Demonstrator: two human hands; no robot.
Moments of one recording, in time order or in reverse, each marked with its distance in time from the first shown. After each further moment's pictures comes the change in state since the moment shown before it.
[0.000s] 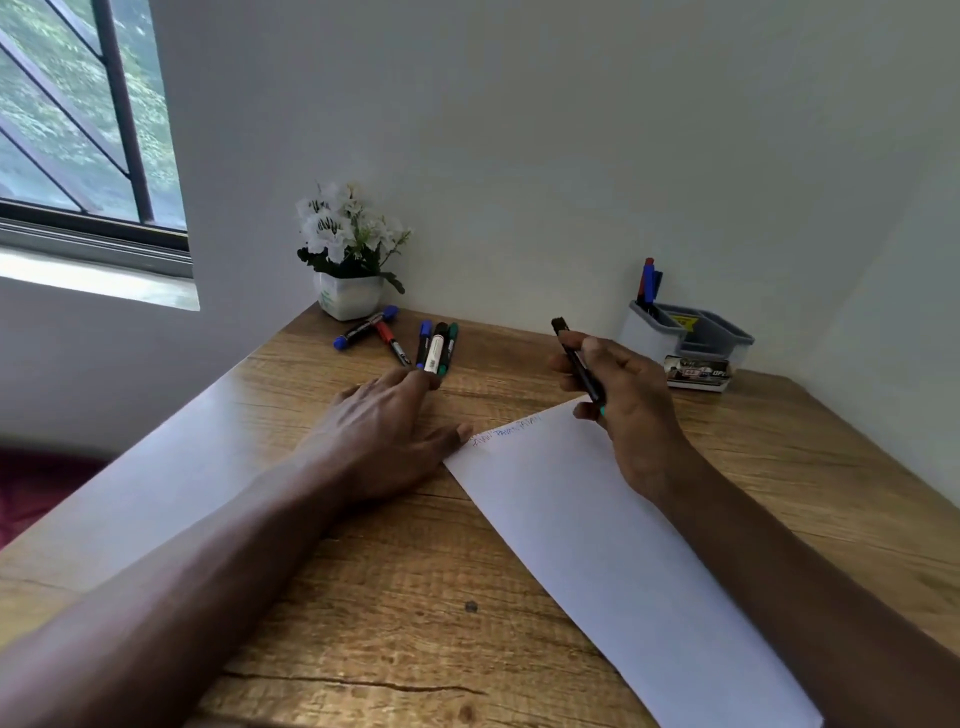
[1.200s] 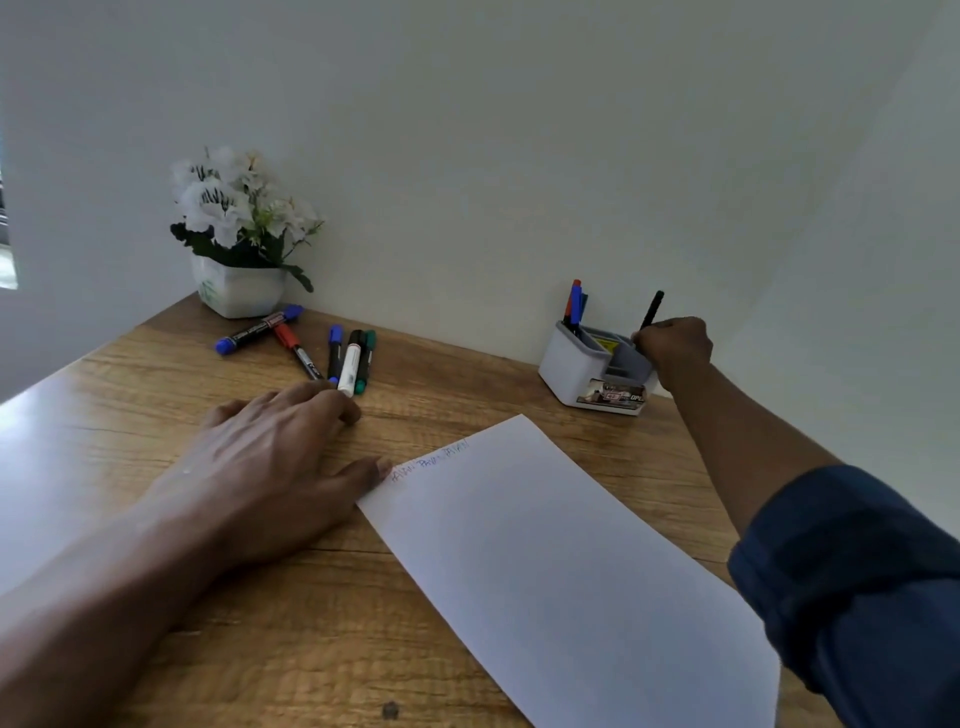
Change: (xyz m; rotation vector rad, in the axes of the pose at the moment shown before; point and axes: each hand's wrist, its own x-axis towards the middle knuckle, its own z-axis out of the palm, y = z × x) left_hand 0.007 -0.006 0.001 -0.023 -0.026 0.027; right_hand 0.188 0.008 -0.153 -0.686 0.612 0.188
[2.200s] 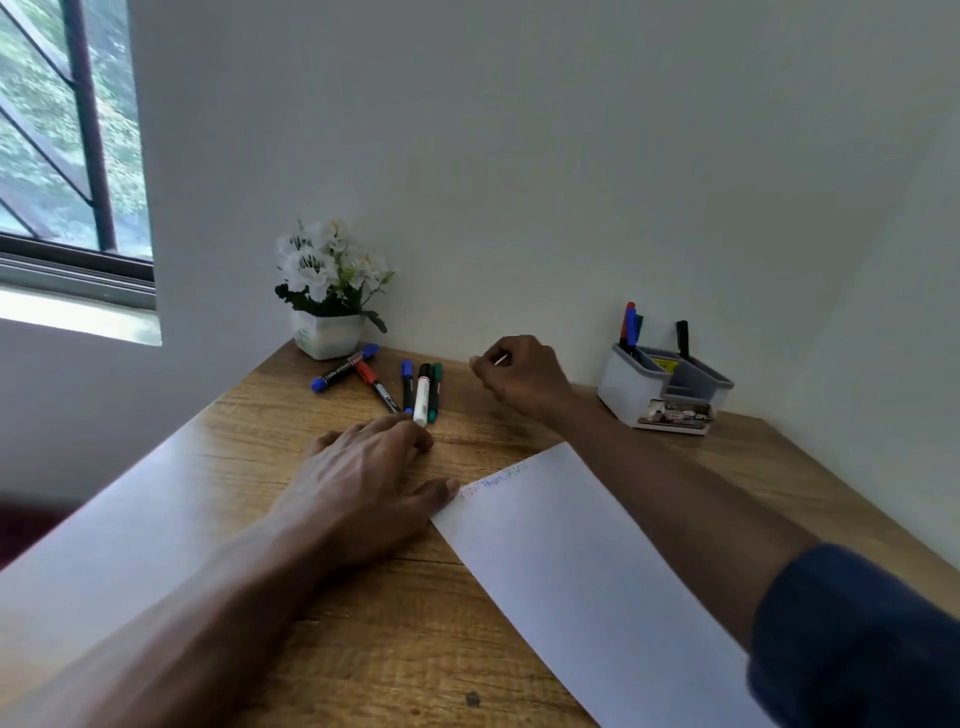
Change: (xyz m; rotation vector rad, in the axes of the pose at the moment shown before) left_hand -0.002 0.001 -0.003 0.003 0.004 0.014; right_hand -0.180 -0.085 0.111 -0.007 -0.541 -0.618
